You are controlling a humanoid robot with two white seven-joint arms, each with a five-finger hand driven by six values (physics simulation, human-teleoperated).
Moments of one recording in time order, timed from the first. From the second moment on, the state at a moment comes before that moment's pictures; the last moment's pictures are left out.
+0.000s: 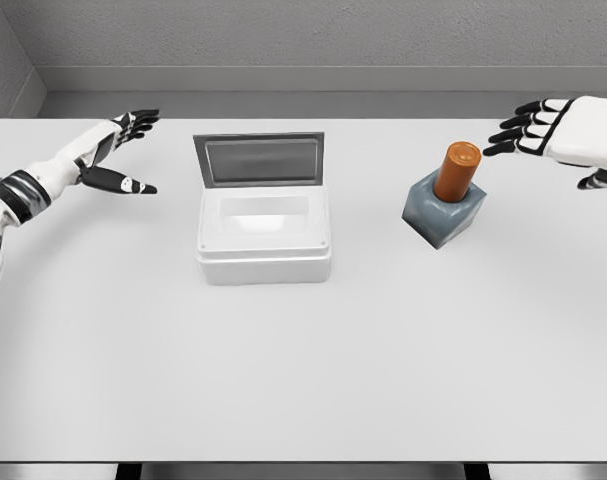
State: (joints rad) left arm -0.75 0.42 -0.30 -0.61 0.09 -0.47 -0.61; right arm -1.27 -1.27 1.32 -1.60 0.27 -0.61 0.22
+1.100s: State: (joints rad) left arm -0.74 0.42 -0.30 -0.61 0.08 -0.47 -0.61; right arm -1.42 -0.91 1.58 -1.24 0.14 -0.61 0.28
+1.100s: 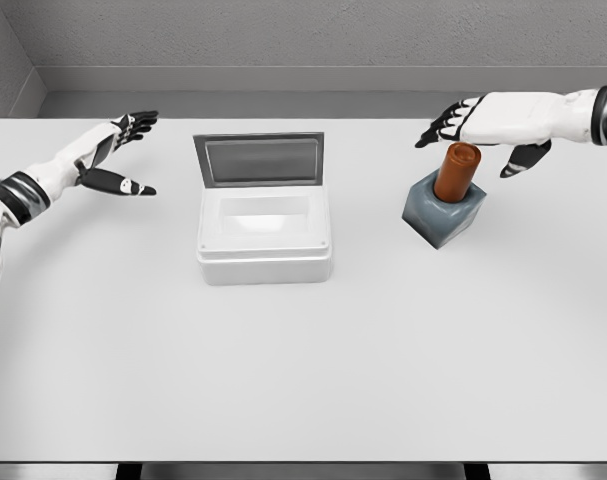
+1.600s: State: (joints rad) left arm -0.74 0.42 -0.30 -0.60 0.08 -0.47 -0.61; right arm -1.41 -0.88 1.58 -1.21 0.14 -0.61 0.29
